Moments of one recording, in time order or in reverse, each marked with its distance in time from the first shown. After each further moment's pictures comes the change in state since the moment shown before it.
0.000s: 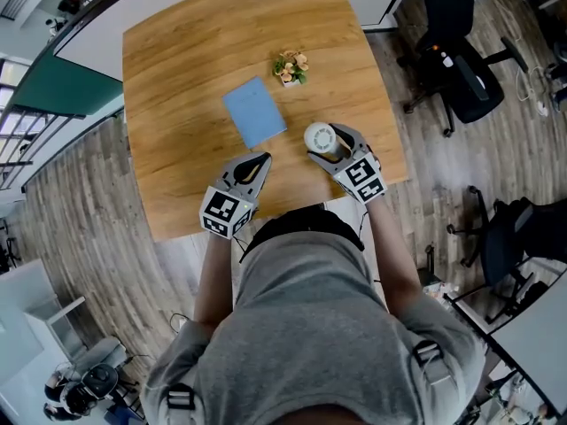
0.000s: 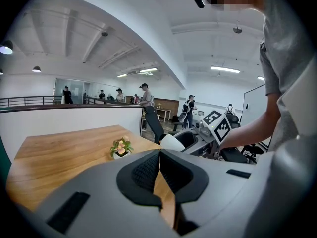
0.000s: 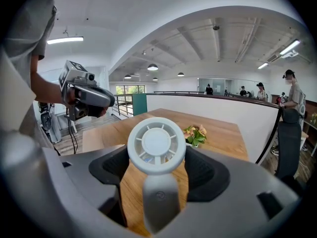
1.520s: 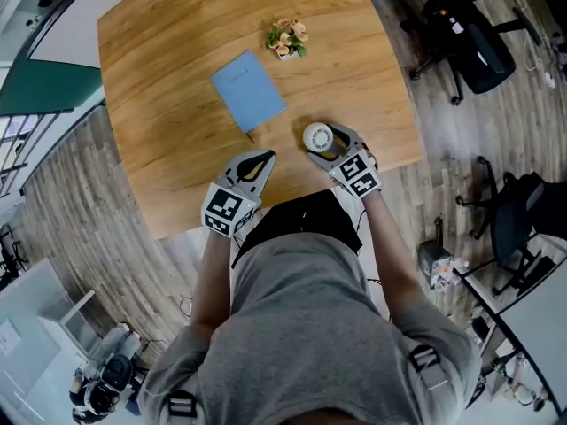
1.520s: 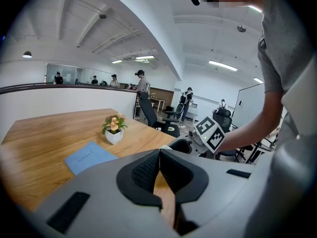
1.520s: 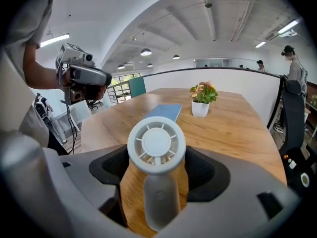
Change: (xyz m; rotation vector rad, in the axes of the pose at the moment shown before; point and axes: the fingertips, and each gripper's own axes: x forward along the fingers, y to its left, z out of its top) left arm 0.026 0.002 -0.080 -0.038 0.126 -0.101; right arm 0.054 0.032 -0.115 0.126 0.152 0.029
